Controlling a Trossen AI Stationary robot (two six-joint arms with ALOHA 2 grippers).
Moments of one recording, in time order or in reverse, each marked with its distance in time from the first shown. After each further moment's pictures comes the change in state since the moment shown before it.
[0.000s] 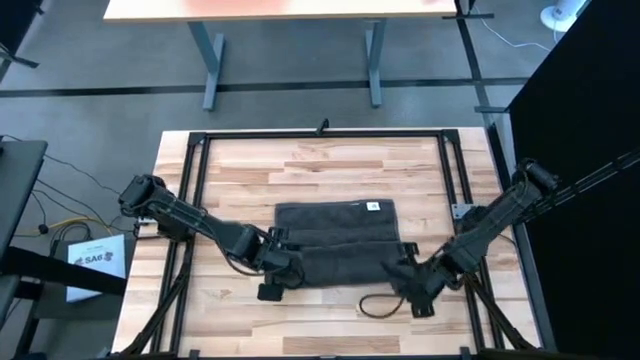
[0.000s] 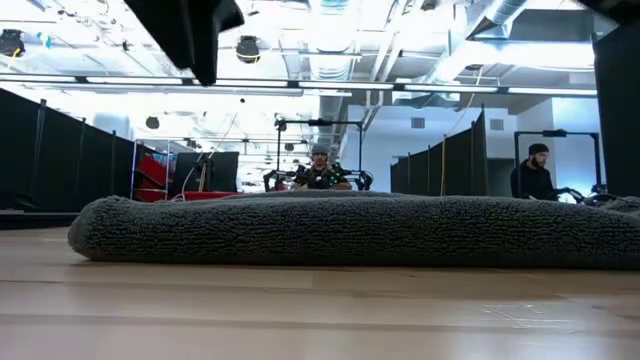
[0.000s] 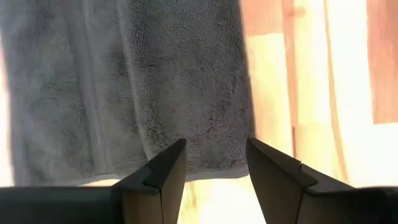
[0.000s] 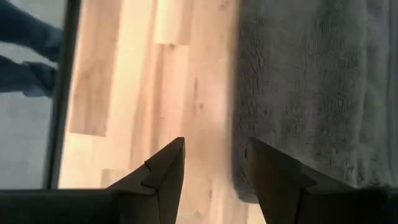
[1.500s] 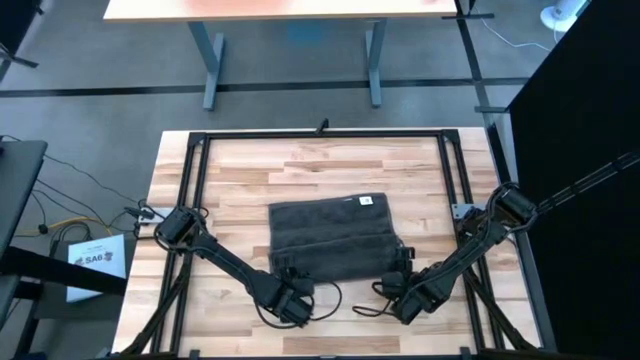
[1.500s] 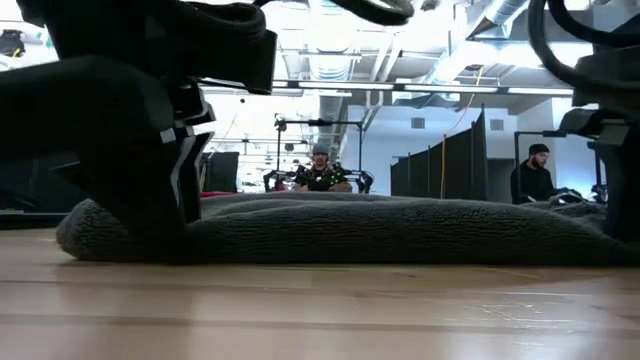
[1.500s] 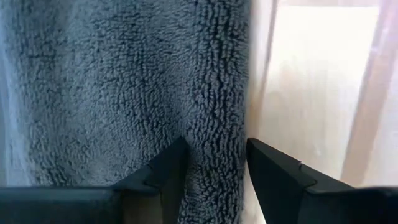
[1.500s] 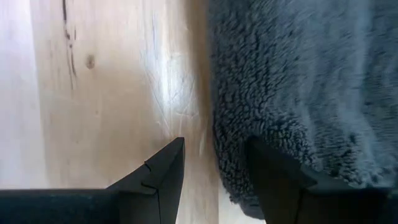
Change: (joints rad) left arm -0.126 0.367 0.004 0.128 -0.229 -0.369; right arm 0.007 0.306 -0.177 0.109 0.195 0.126
